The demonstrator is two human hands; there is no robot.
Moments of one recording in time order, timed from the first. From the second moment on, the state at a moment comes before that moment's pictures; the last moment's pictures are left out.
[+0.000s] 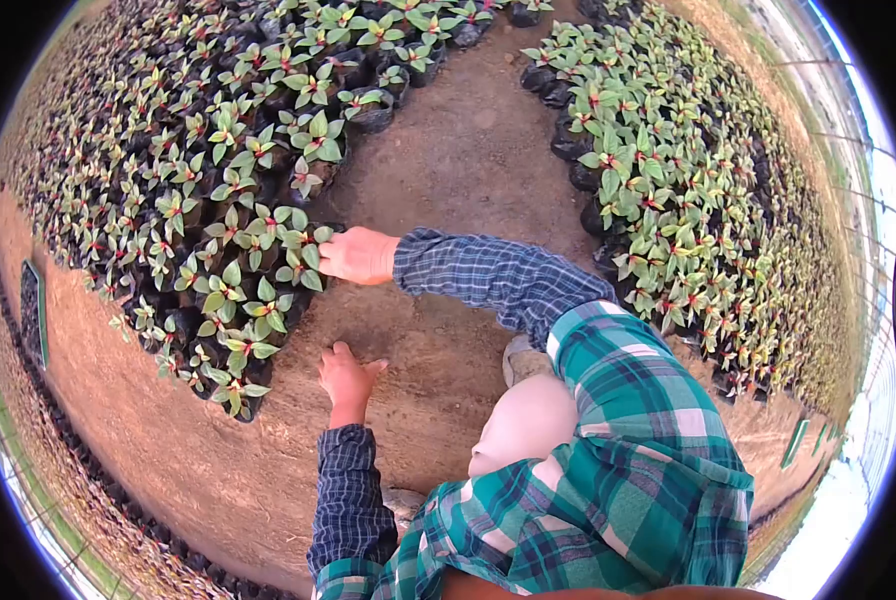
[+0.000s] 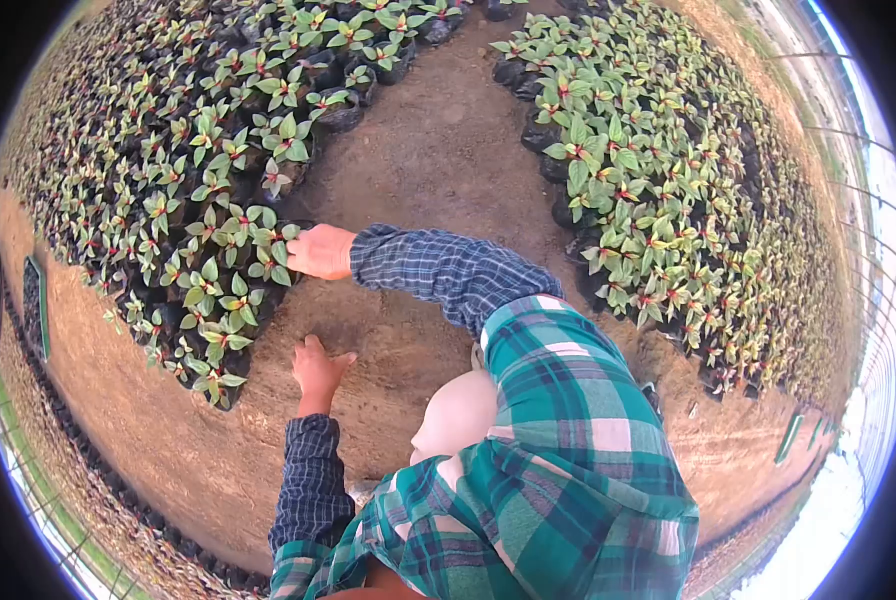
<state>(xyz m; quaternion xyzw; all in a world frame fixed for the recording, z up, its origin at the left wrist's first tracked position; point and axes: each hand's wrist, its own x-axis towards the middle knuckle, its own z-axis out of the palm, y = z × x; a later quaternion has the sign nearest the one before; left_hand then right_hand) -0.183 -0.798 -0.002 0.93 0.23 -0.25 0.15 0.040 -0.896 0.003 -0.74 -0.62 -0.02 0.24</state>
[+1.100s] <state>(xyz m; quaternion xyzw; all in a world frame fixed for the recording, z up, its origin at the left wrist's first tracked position) -0.185 -0.797 -0.007 0.93 0.22 -0.25 0.15 0.106 -1.164 0.008 -0.94 -0.05 -0.09 0.34</state>
